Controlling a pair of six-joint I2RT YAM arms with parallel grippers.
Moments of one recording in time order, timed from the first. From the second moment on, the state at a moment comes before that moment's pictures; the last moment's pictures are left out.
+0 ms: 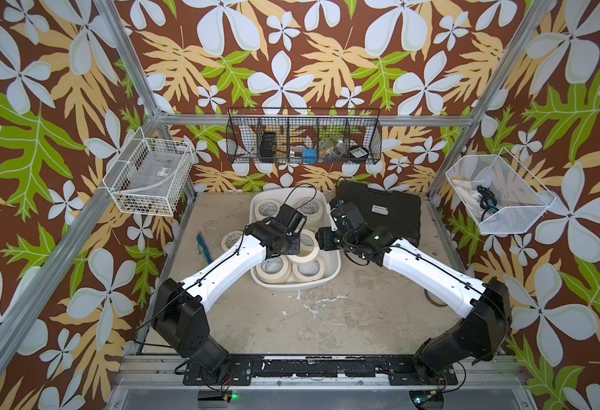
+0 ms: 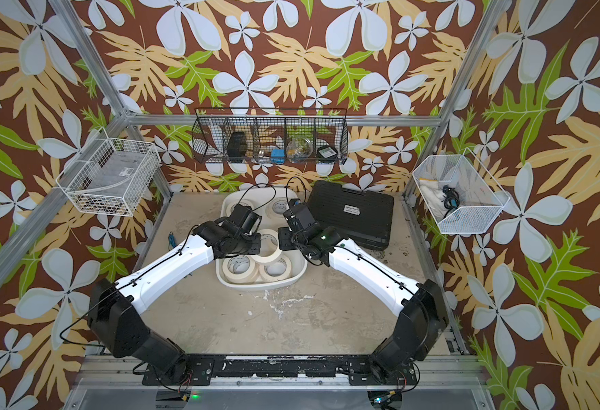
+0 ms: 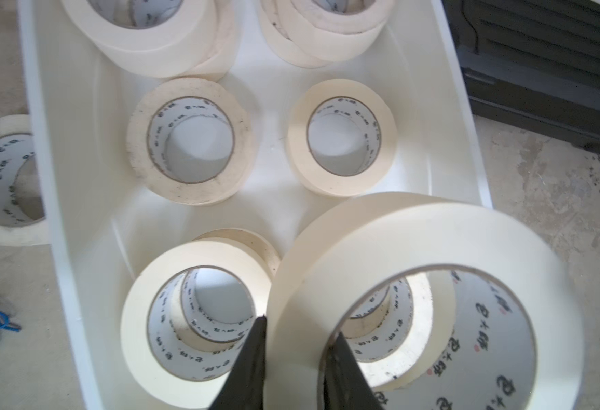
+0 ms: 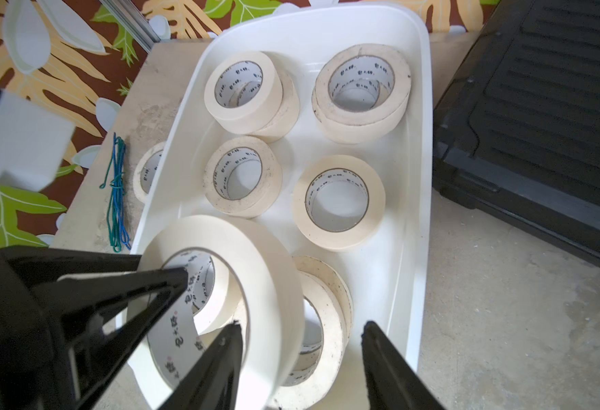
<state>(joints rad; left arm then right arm) -0.58 1.55 1.37 -0.83 -0.18 -0.51 0.72 1.56 1.40 -0.57 0.13 0.47</state>
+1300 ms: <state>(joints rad) 0.14 1.35 0.90 -0.69 -0.11 -0.61 0.70 1.61 1.34 -0.51 0.07 0.43</state>
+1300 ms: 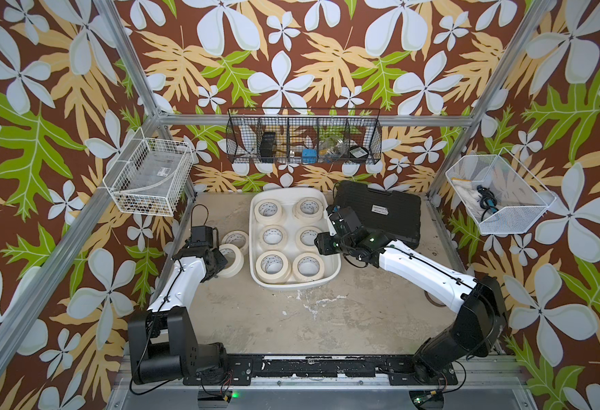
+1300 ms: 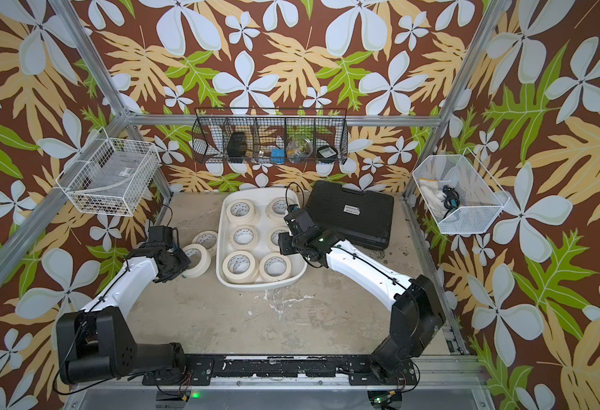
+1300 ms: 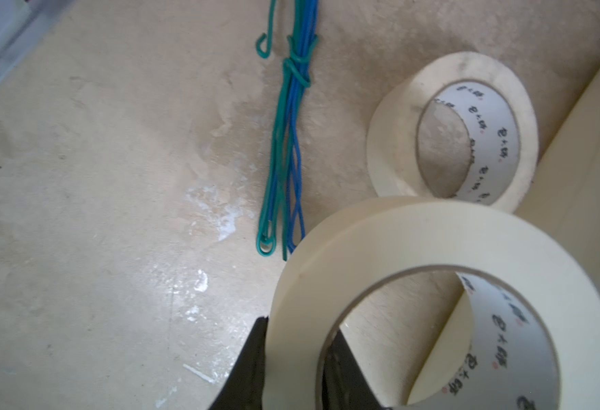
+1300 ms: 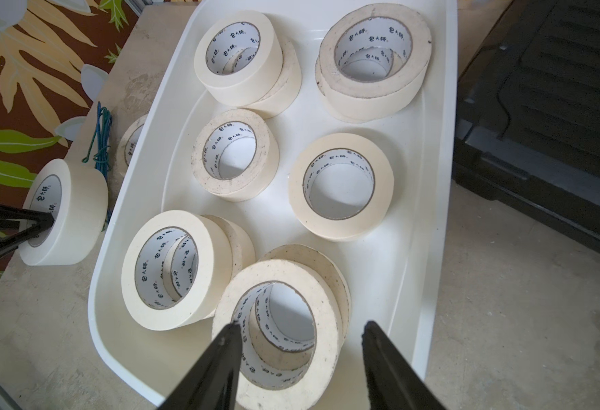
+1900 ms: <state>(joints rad) 0.08 1.46 0.85 -0.64 -0.03 -0.59 0.70 1.62 1.33 -0.50 0.05 0.45</state>
